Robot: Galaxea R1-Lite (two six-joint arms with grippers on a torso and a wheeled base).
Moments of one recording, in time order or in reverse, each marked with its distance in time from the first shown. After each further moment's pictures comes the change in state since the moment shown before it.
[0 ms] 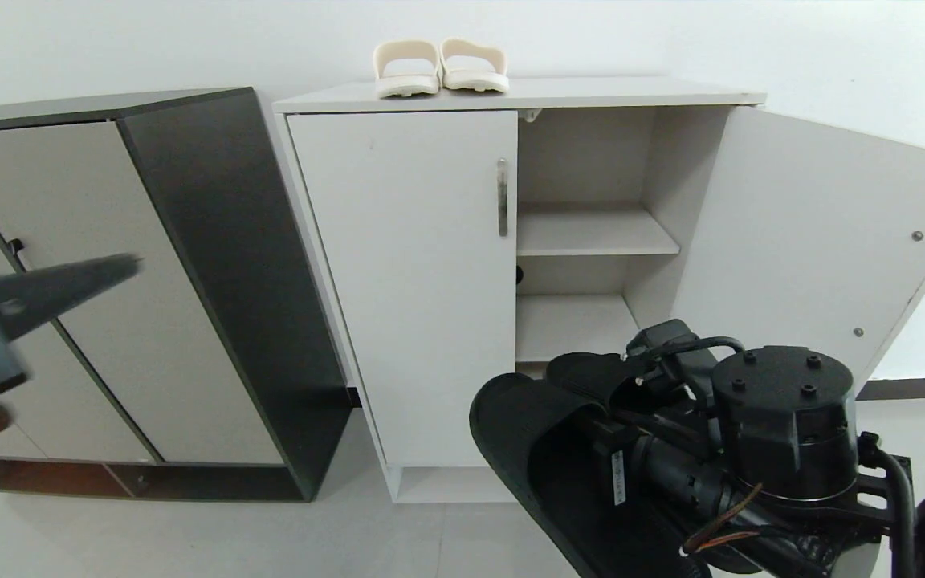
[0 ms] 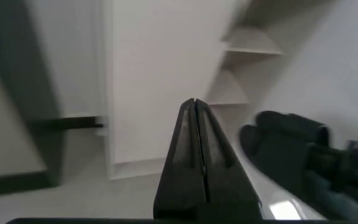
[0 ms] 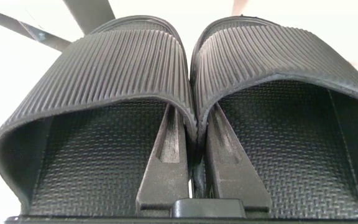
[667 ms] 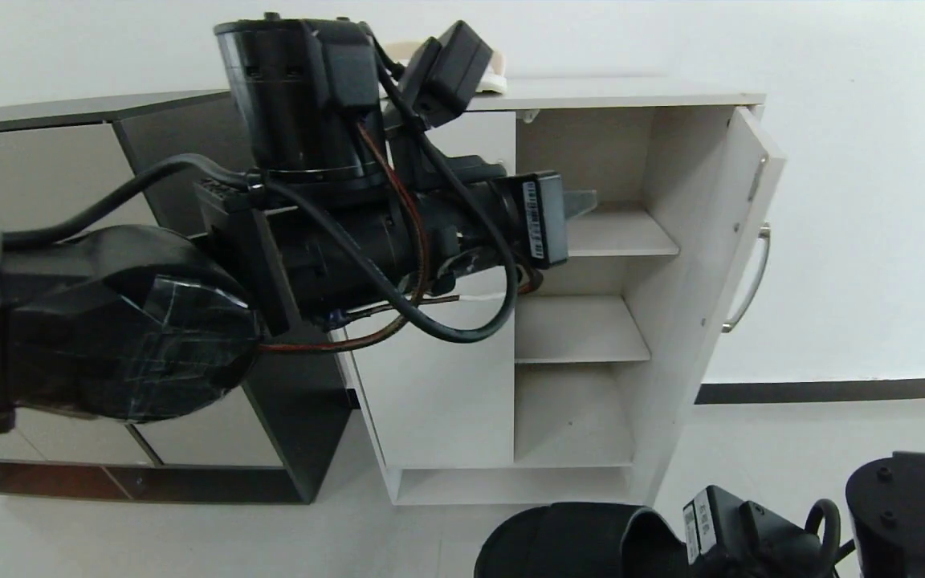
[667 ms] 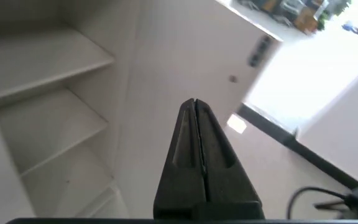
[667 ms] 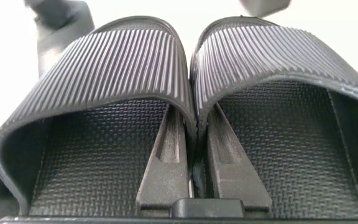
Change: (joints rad) left arm -0.295 0.803 -0.503 -0.414 -0.391 -0.055; right arm 0.042 -0.198 0.303 0.004 0.669 -0.229
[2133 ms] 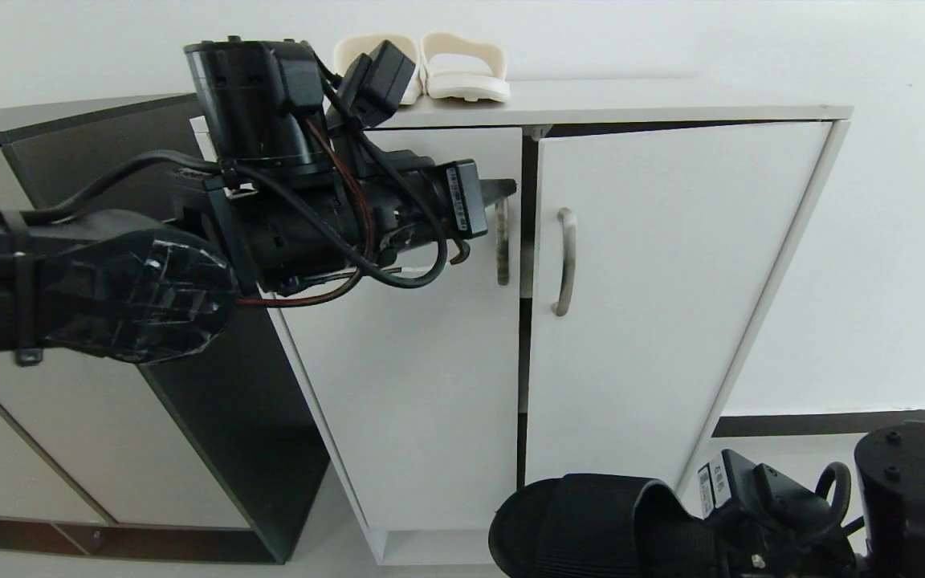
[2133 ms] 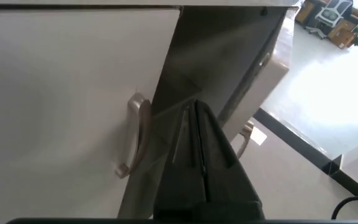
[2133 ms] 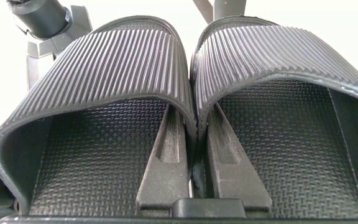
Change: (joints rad) left arm 0.148 0.026 -0.023 0.020 -0.046 0.007; right arm -0.089 -0.008 -0.004 0.003 0.071 -0.034
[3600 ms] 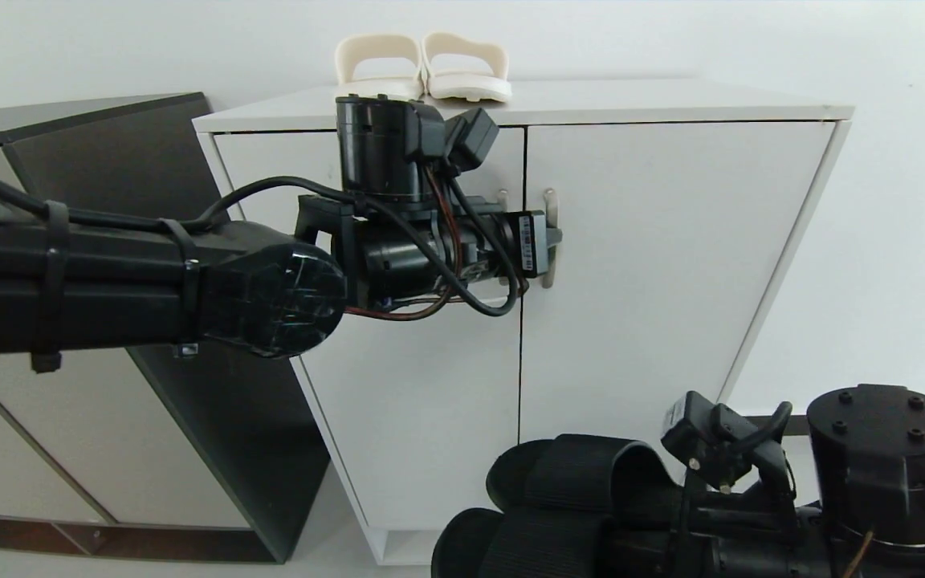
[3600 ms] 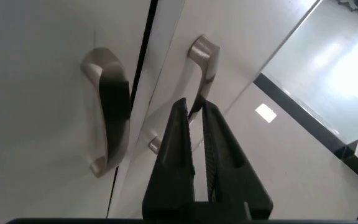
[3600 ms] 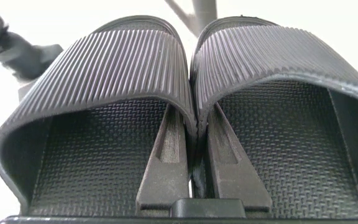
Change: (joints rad) left arm -0.084 0.145 -0.133 0.133 0.104 0.006; right arm -0.014 0.065 -0.096 -0.006 -0.084 0.131
